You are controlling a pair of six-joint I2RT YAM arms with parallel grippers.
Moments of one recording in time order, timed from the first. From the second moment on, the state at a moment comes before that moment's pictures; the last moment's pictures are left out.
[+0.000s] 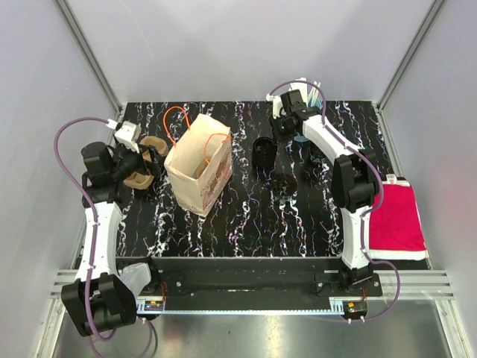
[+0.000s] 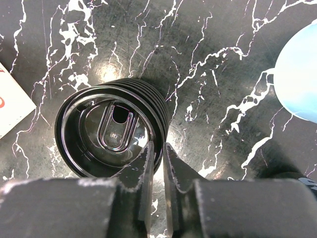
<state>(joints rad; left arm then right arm) 0.24 1.00 0.83 -0.13 0.74 0.11 0.35 2.15 1.88 -0.65 -0.17 -0.07</state>
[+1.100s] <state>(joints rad) 0.24 1.00 0.83 -0.13 0.75 0.11 0.36 2.17 1.88 -0.65 -0.15 -0.07</state>
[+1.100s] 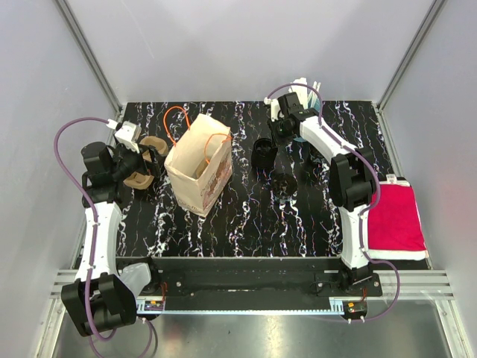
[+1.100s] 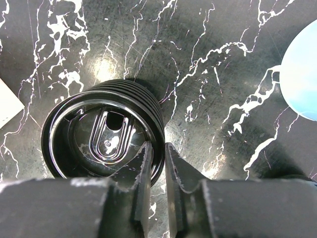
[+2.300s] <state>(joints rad) 0.24 1.00 0.83 -0.13 0.75 0.11 0.38 2.14 1.94 -0.68 -0.11 -0.08</state>
